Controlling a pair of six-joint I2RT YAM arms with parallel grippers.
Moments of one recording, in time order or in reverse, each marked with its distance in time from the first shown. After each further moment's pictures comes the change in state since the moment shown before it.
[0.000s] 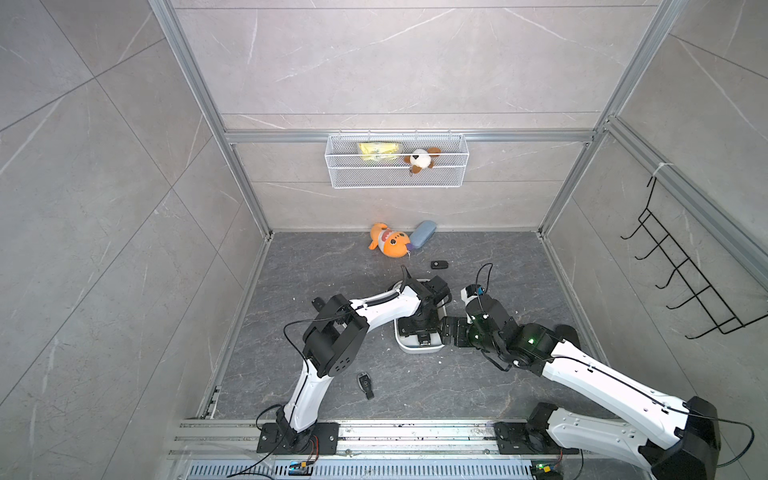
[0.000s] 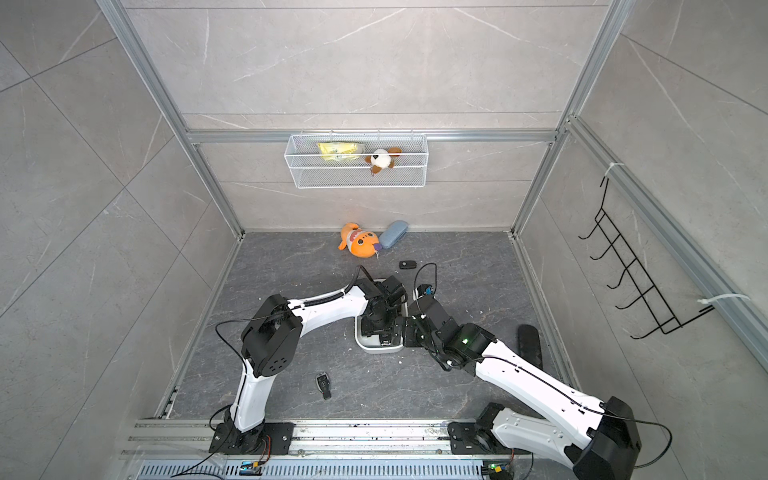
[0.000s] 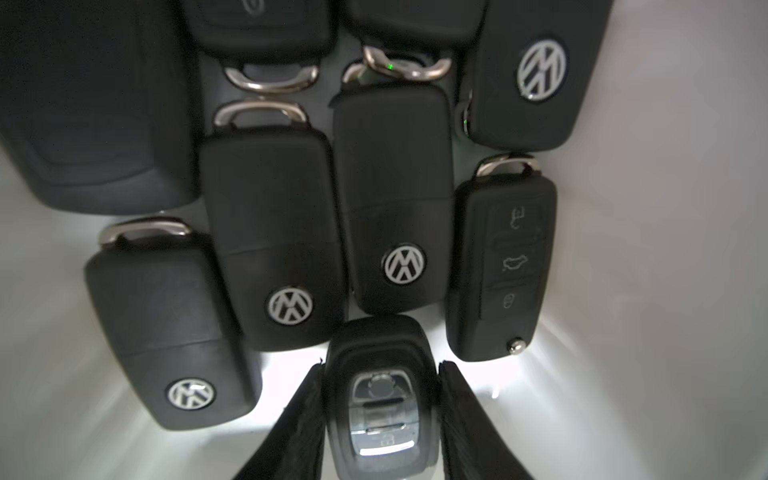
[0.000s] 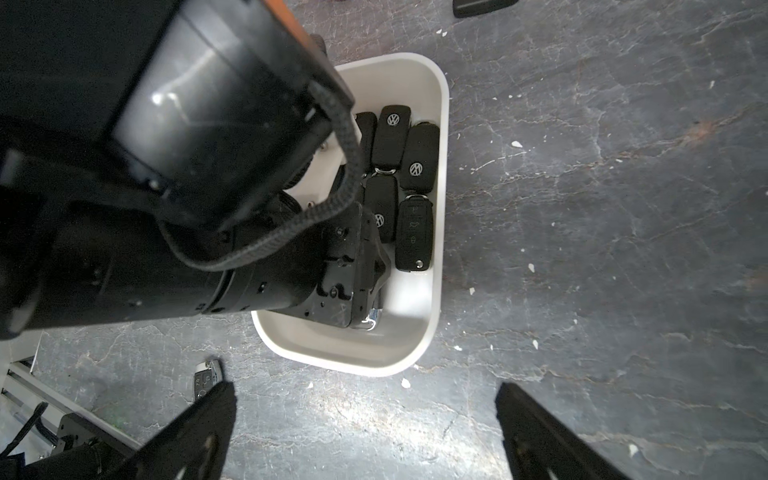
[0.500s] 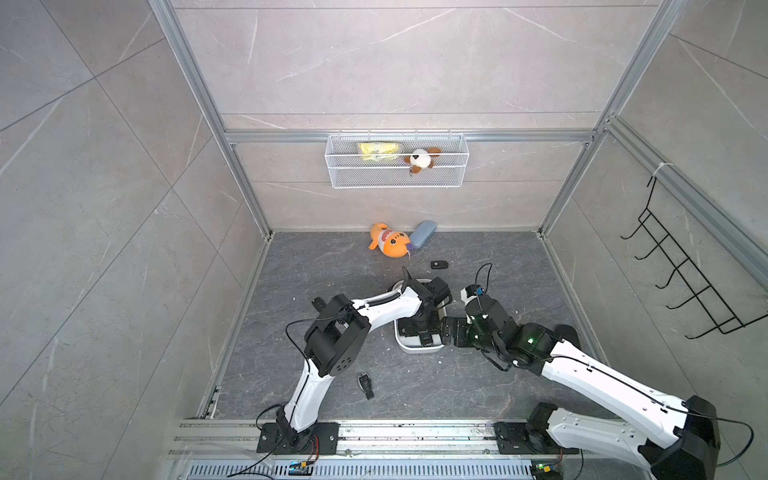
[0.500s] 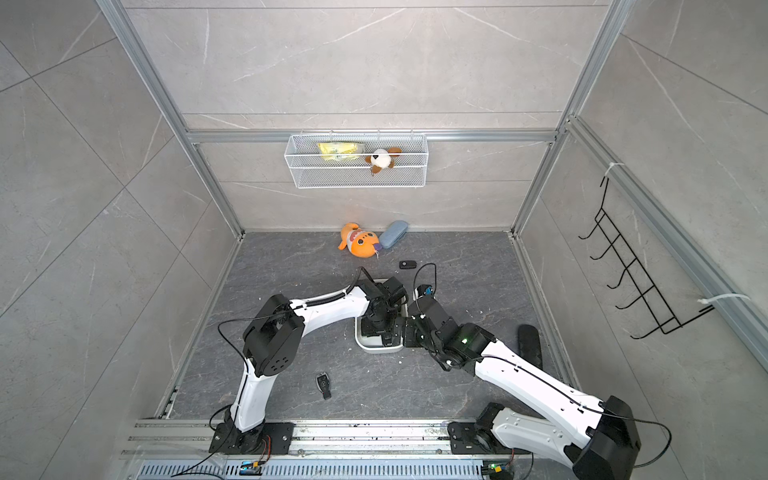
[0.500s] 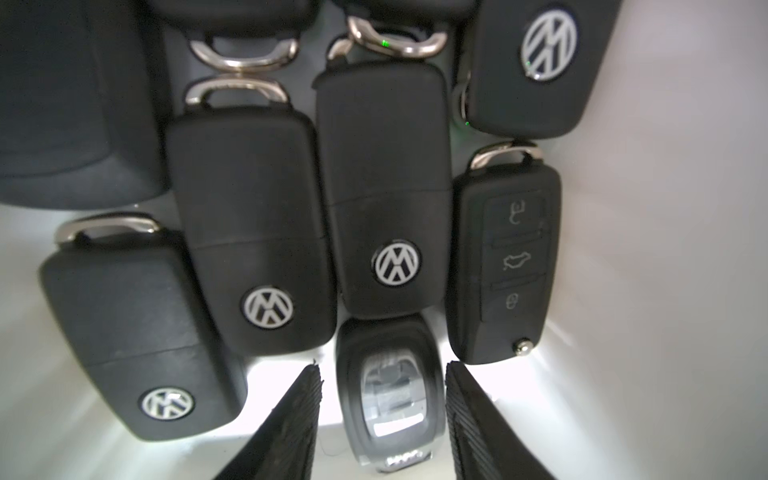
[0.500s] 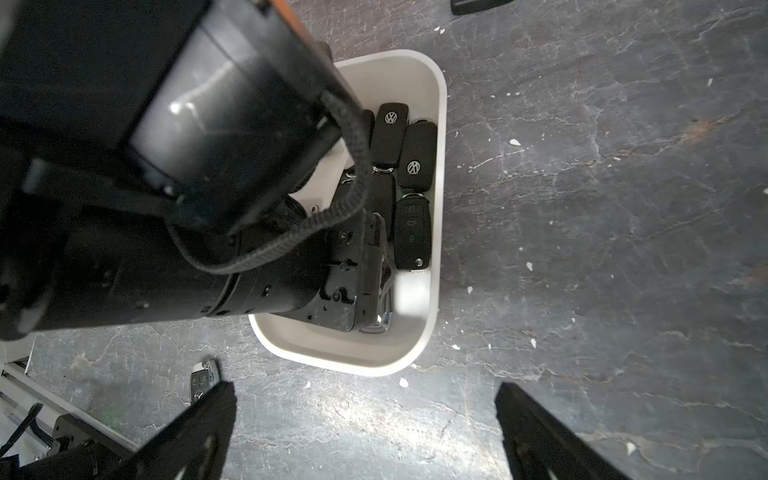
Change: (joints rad) left arm -0.003 0.006 0.001 0.001 0.008 0.002; right arm 0.000 0.010 0.000 0.001 0.002 0.000
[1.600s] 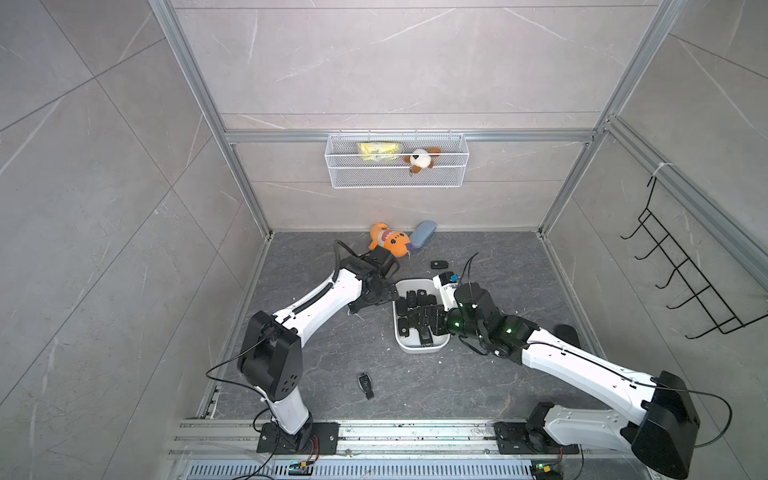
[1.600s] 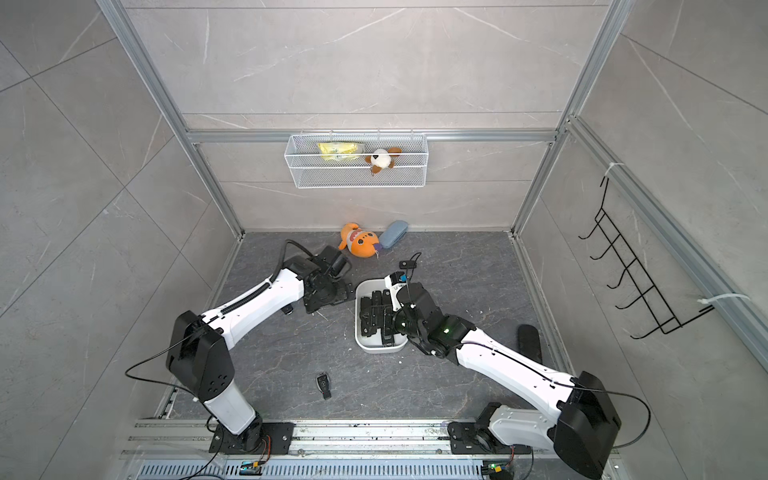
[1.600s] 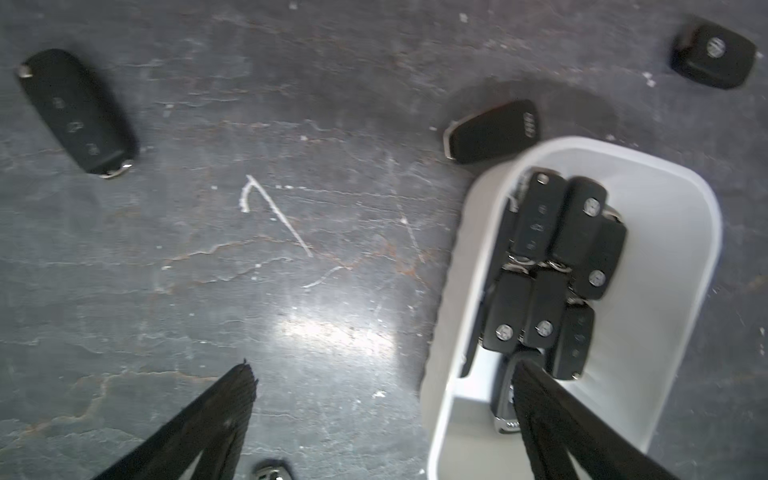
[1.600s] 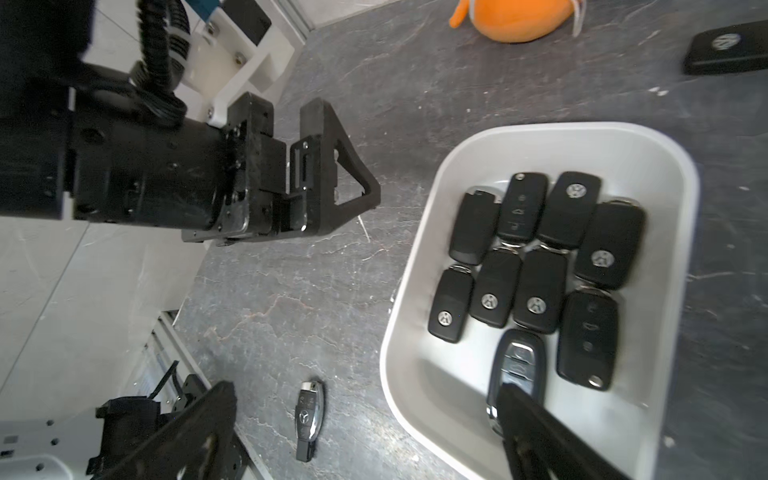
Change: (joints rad) left arm 0.351 -0.444 -0.226 -0.108 -0.201 0.058; right arm 0.000 0.177 0.042 0.412 -0.280 -0.084
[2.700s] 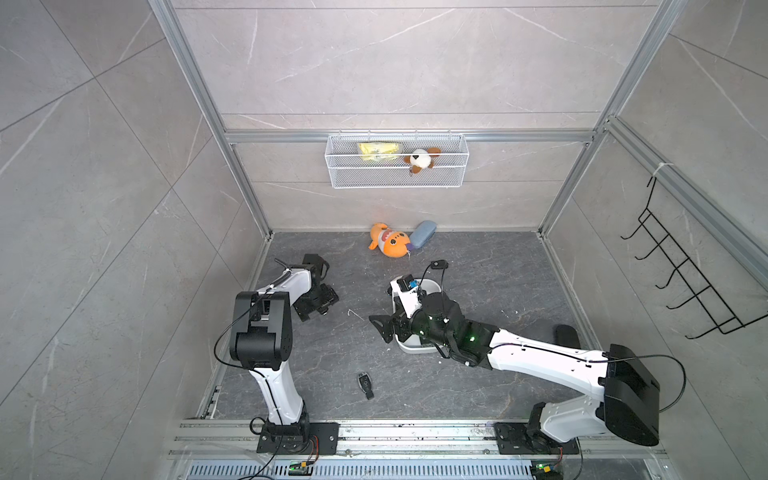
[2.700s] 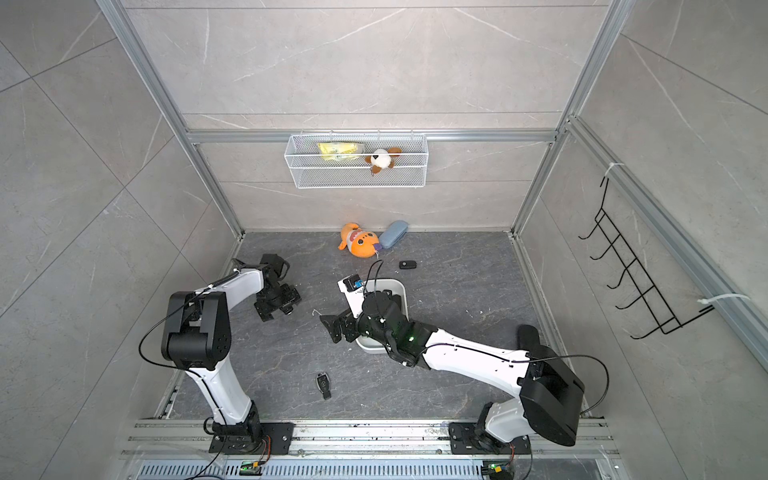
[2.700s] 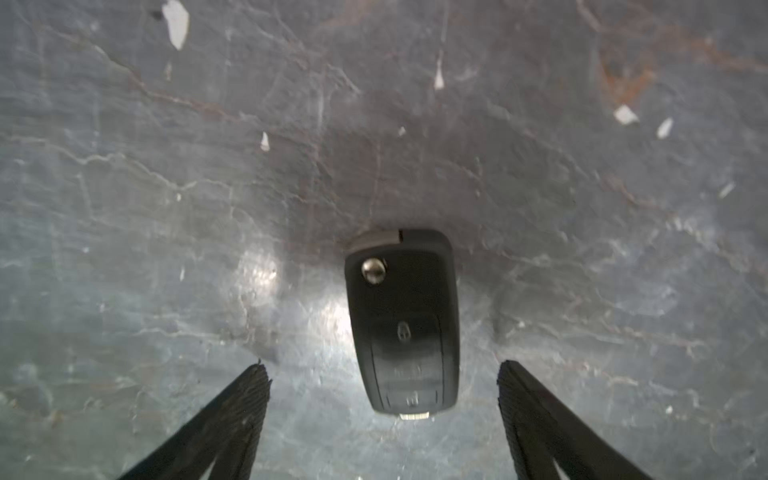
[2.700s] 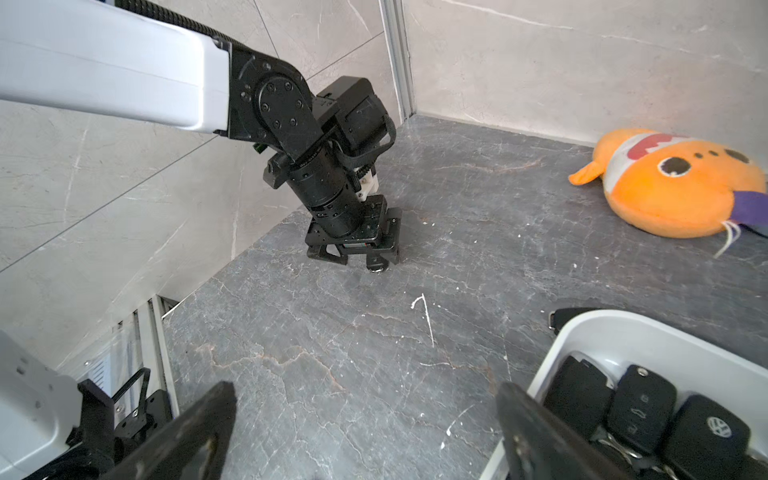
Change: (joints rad) left arm 0.496 0.206 -0.162 0.237 0.094 0.222; right arm 0.207 0.178 0.063 0.344 0.184 -0.307
